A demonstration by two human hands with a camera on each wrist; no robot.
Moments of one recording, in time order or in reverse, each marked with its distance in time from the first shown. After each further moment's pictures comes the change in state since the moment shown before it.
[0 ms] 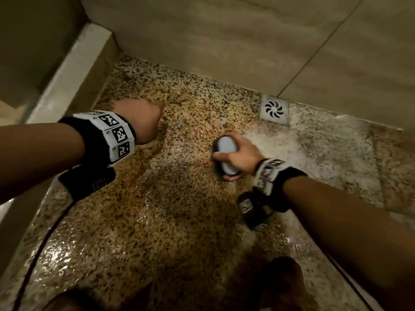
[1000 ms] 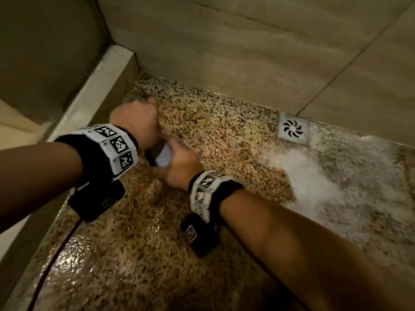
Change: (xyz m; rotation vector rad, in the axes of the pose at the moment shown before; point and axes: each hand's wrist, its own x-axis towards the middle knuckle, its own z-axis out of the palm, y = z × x) left_hand -0.001 -0.025 -0.004 -0.274 0.194 -0.245; right_hand 0.014 -0.108 0.110 -0.159 -0.188 -0.371
